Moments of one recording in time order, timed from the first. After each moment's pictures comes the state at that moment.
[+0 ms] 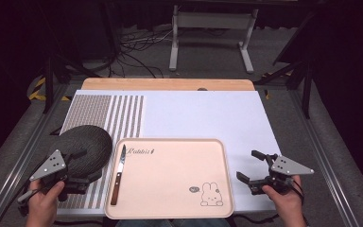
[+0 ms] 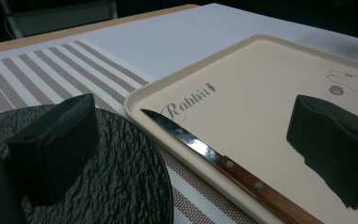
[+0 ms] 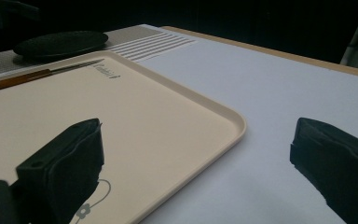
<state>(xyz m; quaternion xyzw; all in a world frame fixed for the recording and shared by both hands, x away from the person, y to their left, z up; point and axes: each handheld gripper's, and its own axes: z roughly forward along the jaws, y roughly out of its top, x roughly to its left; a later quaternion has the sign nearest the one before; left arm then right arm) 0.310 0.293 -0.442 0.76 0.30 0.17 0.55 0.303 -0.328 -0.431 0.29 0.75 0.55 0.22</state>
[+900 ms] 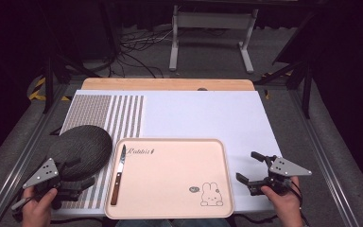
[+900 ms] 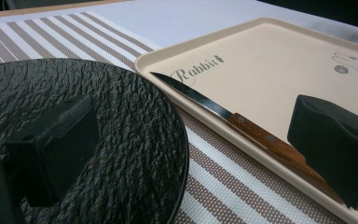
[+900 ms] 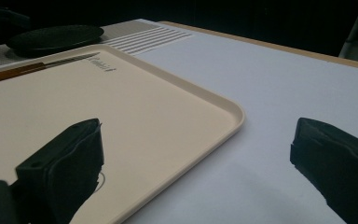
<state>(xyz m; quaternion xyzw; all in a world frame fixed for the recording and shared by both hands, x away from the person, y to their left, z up) 0.302 0.317 -0.468 0.76 0.32 0.15 0.55 0.304 -0.329 -0.440 0.30 0.75 0.54 0.22</state>
